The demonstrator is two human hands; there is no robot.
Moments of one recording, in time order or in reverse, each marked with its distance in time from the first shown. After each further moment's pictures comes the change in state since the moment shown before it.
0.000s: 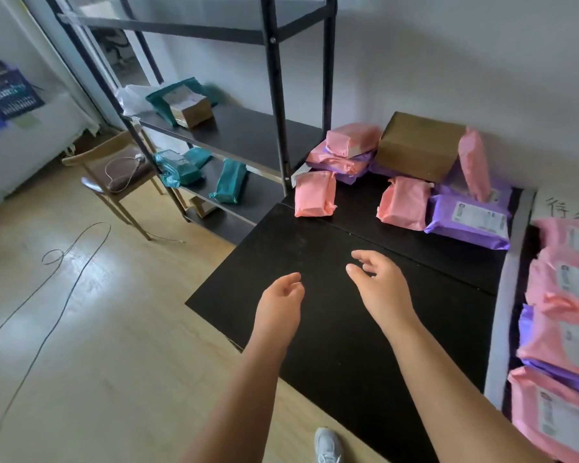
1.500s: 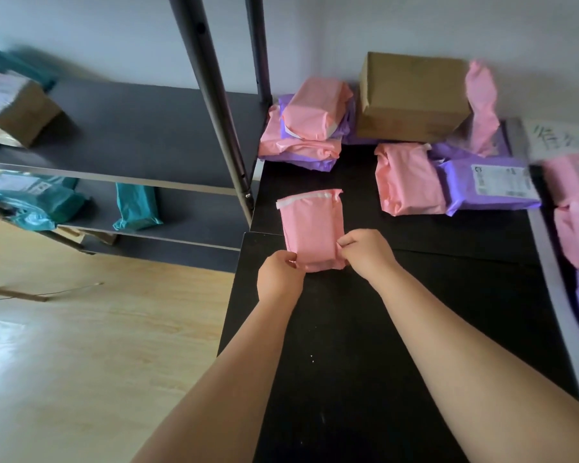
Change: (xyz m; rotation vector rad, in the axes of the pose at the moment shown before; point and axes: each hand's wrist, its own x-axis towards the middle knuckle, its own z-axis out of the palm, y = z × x) left_hand 0.329 0.042 0.015 0.587 -0.315 0.101; right_hand 0.242 -0.008 0.121 -0.283 0.029 0.492
